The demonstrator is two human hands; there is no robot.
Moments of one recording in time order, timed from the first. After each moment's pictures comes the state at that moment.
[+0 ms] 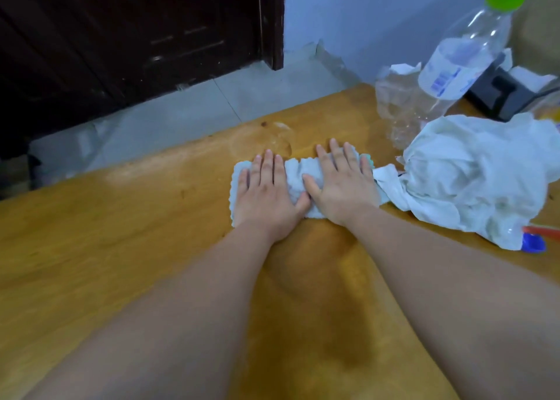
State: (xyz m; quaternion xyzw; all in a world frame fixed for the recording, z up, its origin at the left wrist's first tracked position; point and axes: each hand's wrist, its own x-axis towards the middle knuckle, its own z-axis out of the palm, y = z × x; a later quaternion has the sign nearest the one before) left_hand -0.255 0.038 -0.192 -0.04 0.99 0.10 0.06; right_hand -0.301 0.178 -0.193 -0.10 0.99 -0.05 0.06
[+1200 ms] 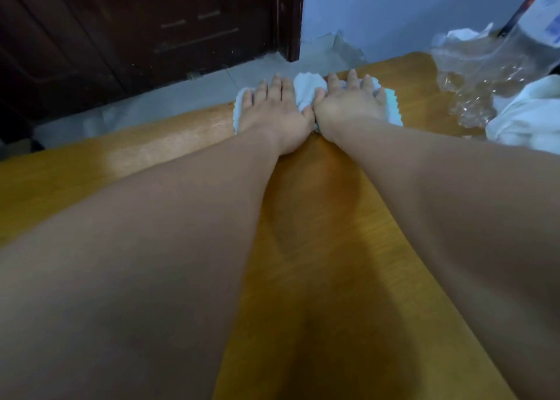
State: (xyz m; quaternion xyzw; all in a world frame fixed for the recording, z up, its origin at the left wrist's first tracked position) left_hand -0.352 -0.014 -0.195 -0.05 0.99 0.09 0.04; right_hand -0.389 0.097 -0.192 -0.01 1.00 -0.04 0.03
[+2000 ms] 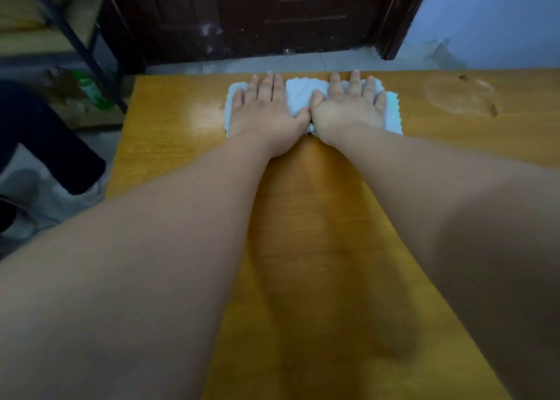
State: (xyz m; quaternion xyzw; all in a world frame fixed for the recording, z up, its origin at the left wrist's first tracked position) left_hand -0.171 -0.211 -0.195 -0.22 0.97 0.10 0.02; right_hand -0.239 -0.108 -0.189 -0.13 0.99 -0.06 0.07
